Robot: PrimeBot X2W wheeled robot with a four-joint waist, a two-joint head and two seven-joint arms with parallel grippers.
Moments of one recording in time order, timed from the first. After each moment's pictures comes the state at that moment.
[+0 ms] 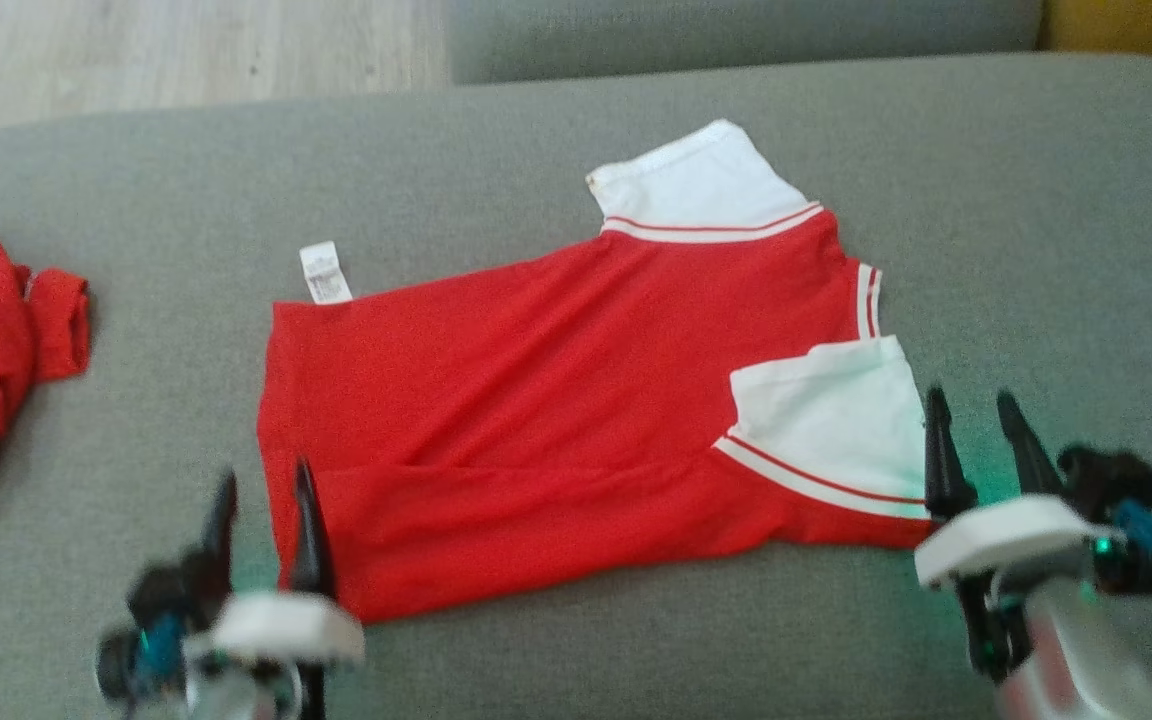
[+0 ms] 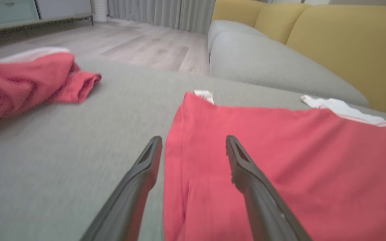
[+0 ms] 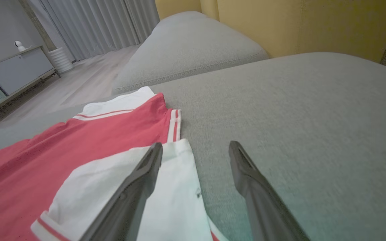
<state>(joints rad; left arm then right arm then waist) -0.09 0.04 -0.09 0.47 -0.30 0.01 -0.26 -0.22 -0.06 -0.03 0.63 0.22 0.13 -0.26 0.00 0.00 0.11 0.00</state>
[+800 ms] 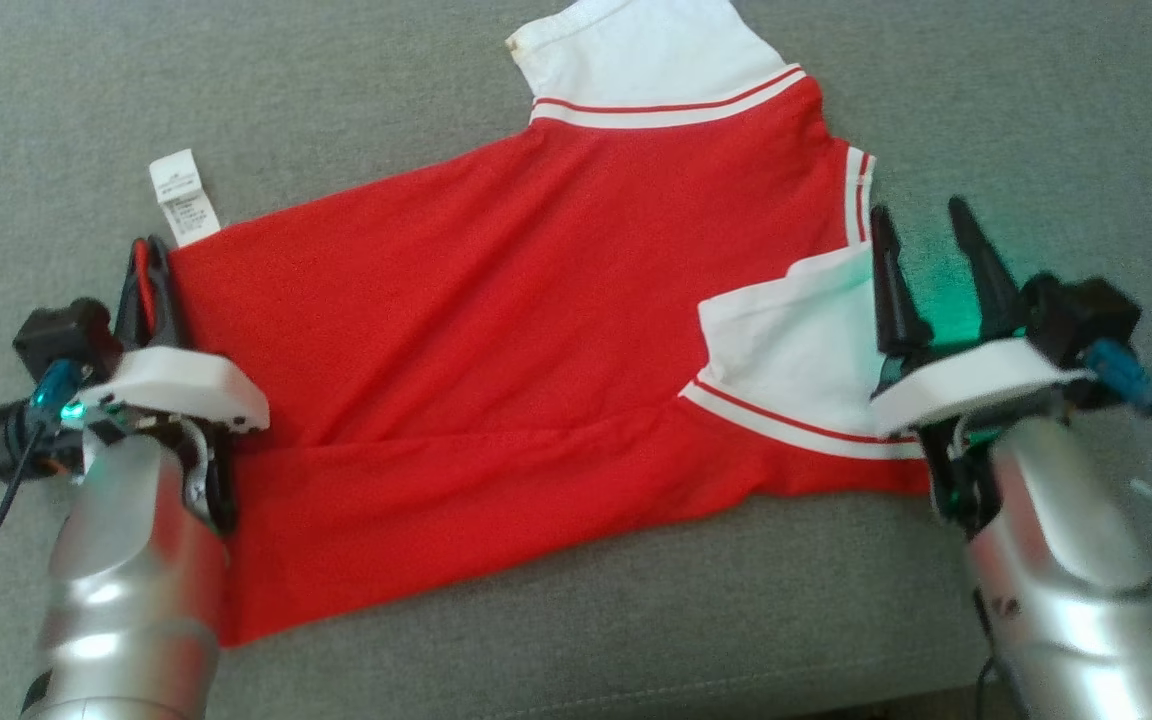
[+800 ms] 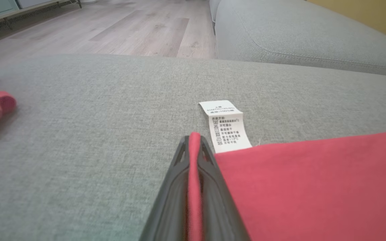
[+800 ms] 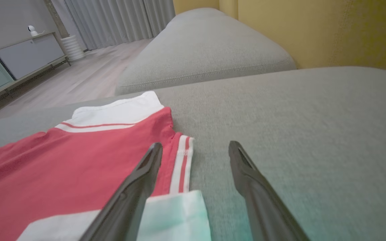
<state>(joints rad) -0.64 0.11 0.04 0.90 -0.21 -0.01 -0.26 -0.45 -0.07 0.12 0.56 0.23 0.13 -0.26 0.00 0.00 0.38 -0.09</state>
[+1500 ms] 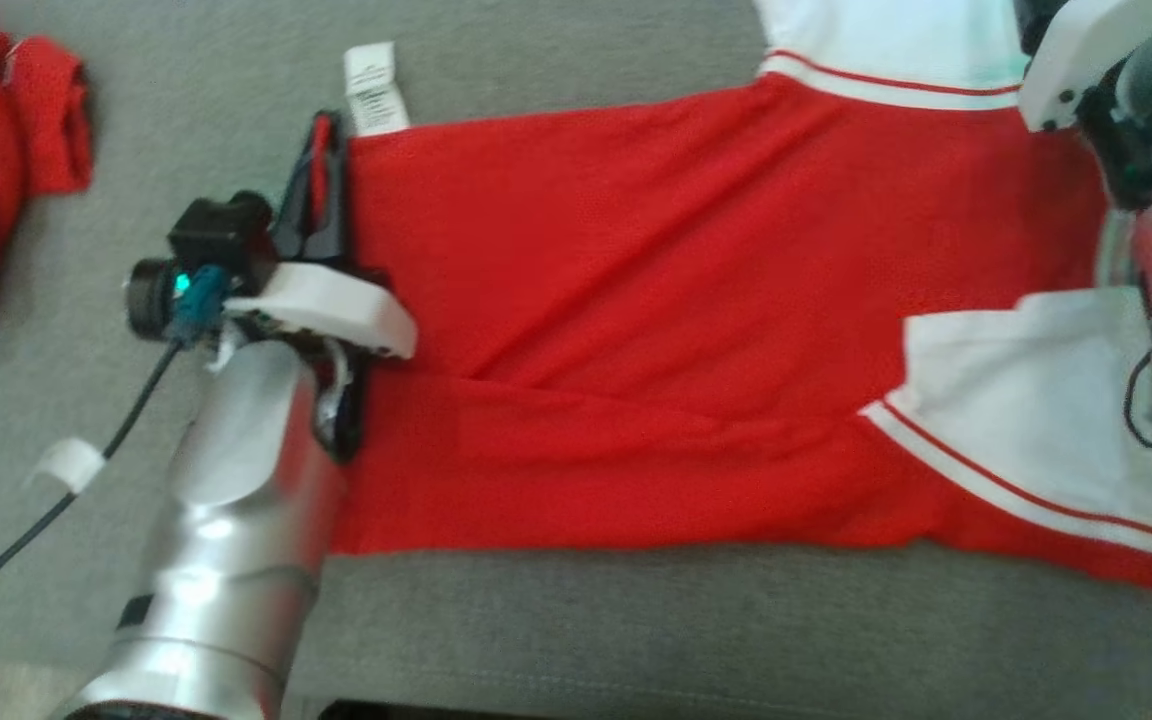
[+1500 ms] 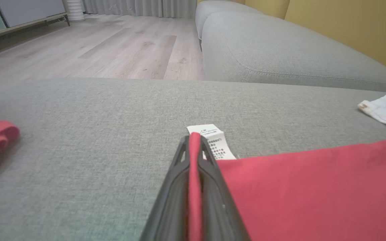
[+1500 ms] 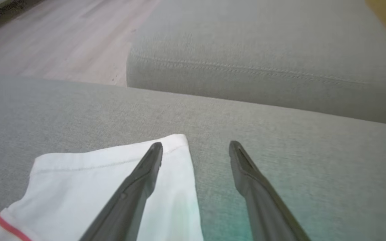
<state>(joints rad) -0.74 0.02 -0.21 0.78 -0.25 -0.06 -0.26 -1.07 -0.27 0.22 0.92 0.26 0.13 0.16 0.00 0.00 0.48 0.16</state>
